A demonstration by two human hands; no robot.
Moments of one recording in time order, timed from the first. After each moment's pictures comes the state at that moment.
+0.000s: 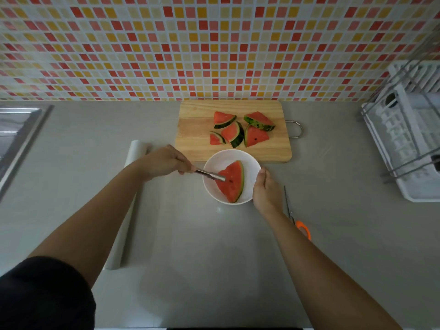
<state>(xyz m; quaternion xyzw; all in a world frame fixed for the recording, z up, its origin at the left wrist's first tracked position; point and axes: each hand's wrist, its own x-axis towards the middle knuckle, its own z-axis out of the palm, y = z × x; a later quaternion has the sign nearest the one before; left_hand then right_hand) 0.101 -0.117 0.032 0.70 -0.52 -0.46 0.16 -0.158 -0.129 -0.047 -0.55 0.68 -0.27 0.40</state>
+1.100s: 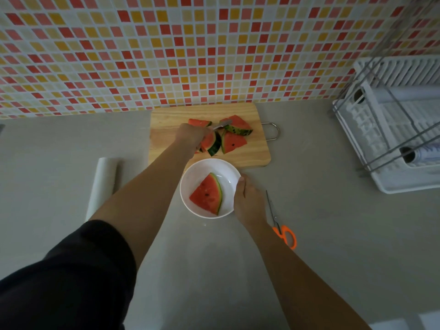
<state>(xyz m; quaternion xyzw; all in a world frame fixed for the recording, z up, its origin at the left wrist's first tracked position) 0.009 -0.247 0.007 0.78 -0.31 -0.45 0.32 -0.157 -0.128 -0.054 -0.57 0.69 -0.27 0.35</state>
